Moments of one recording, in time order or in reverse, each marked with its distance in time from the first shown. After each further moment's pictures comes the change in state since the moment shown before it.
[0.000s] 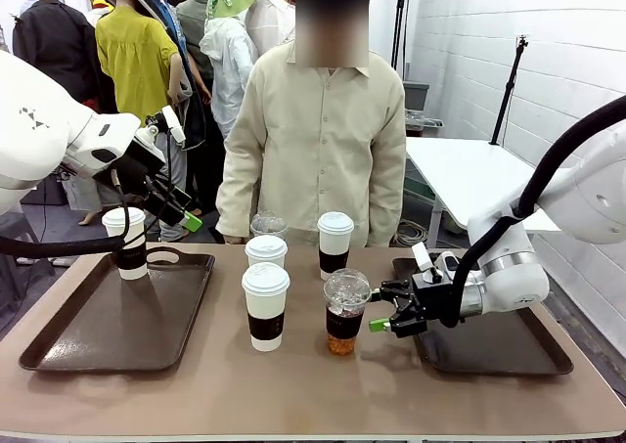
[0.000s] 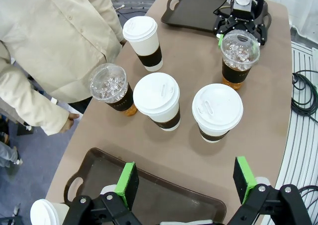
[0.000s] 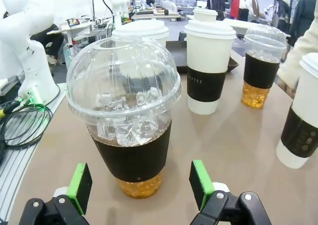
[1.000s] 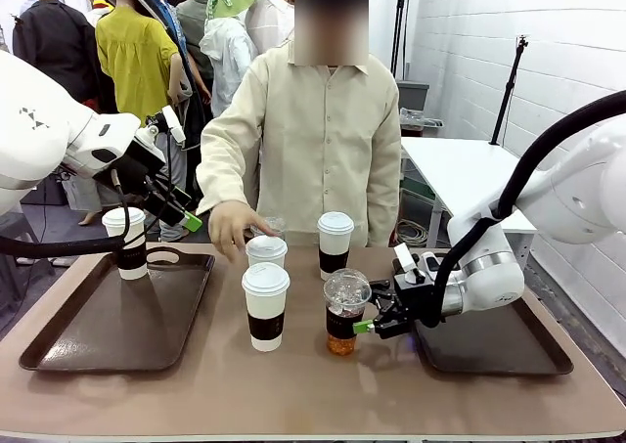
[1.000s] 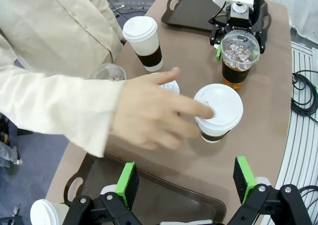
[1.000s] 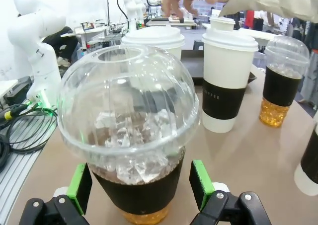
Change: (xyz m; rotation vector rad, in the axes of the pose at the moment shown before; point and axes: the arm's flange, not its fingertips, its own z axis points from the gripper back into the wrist) left arm 0.000 0.000 0.000 0.000 0.000 0.000; right arm 0.002 -0.008 -0.035 0.083 -0.037 0.020
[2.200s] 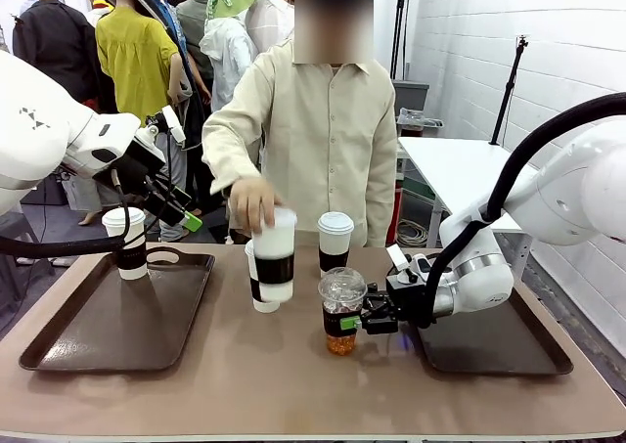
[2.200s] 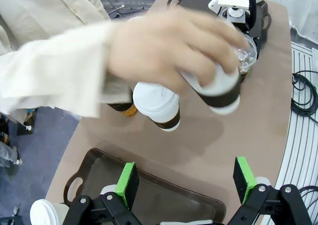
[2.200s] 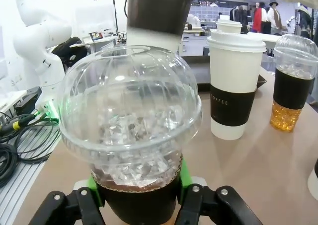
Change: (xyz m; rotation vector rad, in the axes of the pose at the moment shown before) left arm 0.000 0.000 0.000 0.000 -0.001 0.001; right arm -0.006 -0.009 -0.014 0.049 -0.044 -0.045
